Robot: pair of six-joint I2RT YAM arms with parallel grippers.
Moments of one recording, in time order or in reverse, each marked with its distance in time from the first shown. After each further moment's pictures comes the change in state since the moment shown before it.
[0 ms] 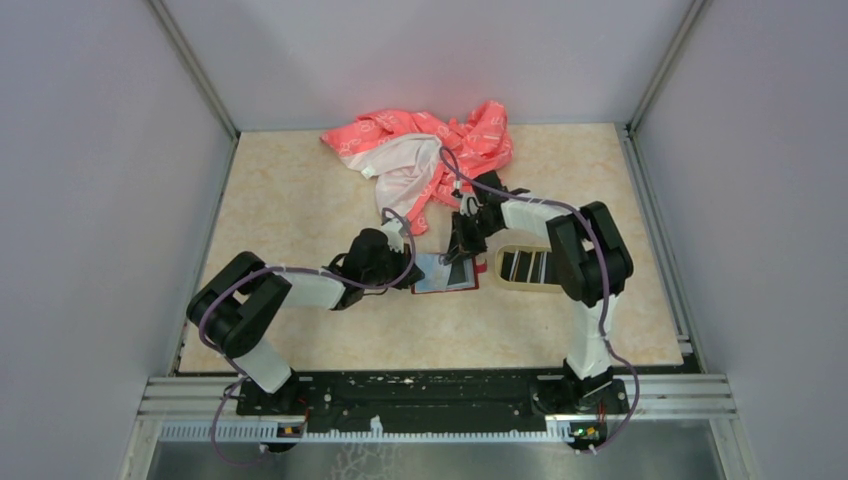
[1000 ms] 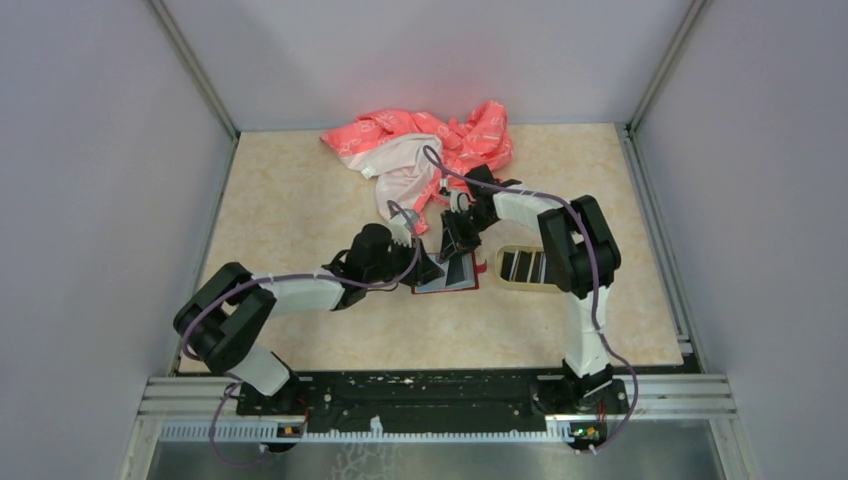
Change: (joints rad) left arm -0.037 -0.091 0.024 -0.010 0.094 -0.106; right arm 0.007 0.094 0.143 -0.122 -0.080 -0.208
